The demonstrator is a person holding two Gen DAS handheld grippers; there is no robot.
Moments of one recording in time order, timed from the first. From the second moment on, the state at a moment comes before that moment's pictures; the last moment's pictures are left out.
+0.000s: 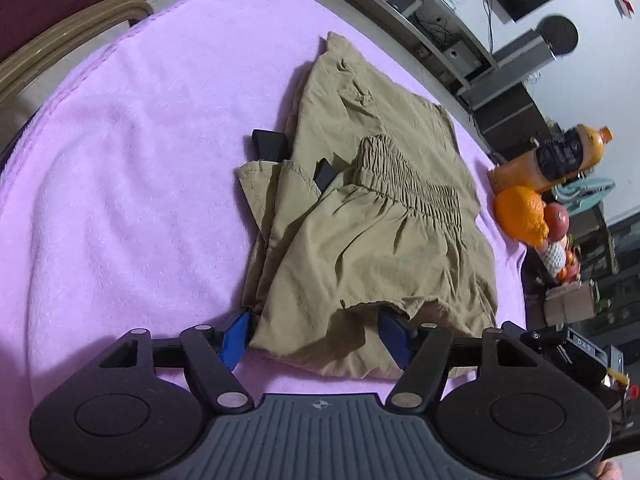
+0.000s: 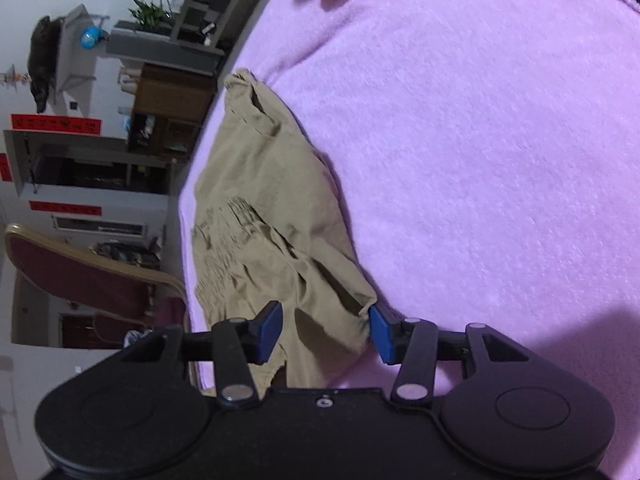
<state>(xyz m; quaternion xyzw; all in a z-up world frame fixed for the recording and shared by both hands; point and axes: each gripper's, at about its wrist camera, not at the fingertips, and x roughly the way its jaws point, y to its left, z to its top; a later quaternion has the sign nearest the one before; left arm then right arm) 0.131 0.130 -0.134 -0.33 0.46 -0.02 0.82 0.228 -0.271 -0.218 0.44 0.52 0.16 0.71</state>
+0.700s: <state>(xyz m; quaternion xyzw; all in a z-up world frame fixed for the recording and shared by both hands) 0.109 0.093 -0.096 -0.16 0.46 0.00 0.87 0.197 -0.238 -0.164 0.25 0.52 0.16 0.80</state>
